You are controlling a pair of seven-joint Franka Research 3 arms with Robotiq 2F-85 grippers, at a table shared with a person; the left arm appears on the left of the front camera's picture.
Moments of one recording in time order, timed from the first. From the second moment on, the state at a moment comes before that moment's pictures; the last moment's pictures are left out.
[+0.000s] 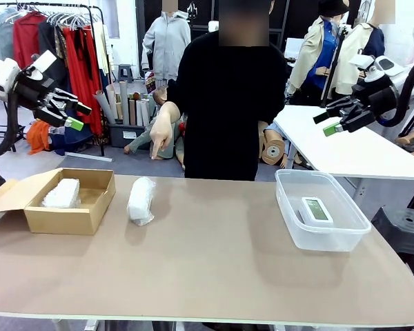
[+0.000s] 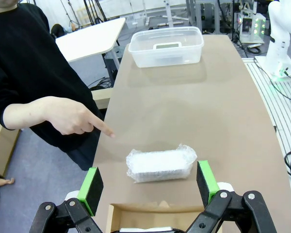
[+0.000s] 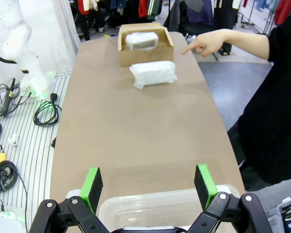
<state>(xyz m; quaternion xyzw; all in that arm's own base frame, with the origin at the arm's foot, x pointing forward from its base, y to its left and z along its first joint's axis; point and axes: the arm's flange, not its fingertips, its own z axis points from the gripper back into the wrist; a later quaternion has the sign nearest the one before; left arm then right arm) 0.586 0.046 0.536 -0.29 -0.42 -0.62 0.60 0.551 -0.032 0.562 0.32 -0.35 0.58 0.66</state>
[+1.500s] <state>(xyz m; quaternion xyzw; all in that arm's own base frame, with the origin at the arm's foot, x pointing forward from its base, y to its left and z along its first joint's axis) 0.527 -0.101 0.547 -0.10 -0.21 -0.58 0.78 0.551 -0.032 0.562 0.32 -0.35 0.58 0.66</state>
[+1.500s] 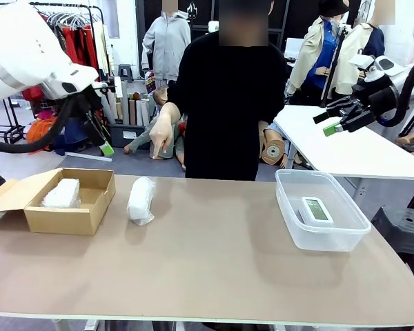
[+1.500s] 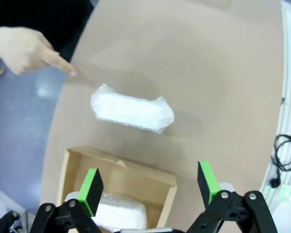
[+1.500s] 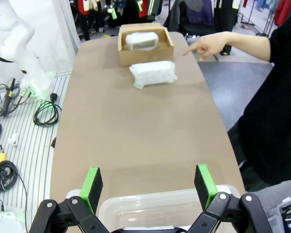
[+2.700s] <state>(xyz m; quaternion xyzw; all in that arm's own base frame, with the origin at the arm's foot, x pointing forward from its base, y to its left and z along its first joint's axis) 0.543 -0.155 0.494 0.00 -0.11 -0.34 0.94 0.551 -0.032 0.562 0.32 -0.35 0.58 0.66</state>
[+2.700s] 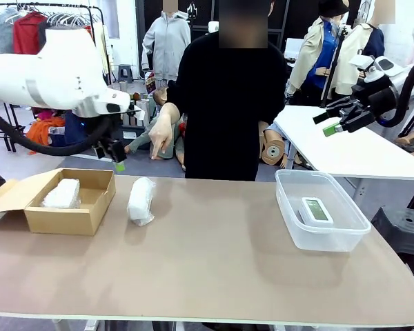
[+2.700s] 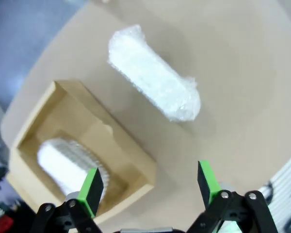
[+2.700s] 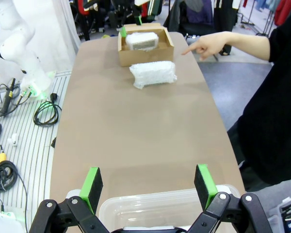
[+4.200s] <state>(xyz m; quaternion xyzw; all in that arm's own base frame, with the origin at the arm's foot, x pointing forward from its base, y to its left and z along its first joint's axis) 0.595 -0.196 0.430 -0.05 -0.12 -0.14 0.98 0.551 -0.032 0.562 0.32 -0.35 0.58 0.66</state>
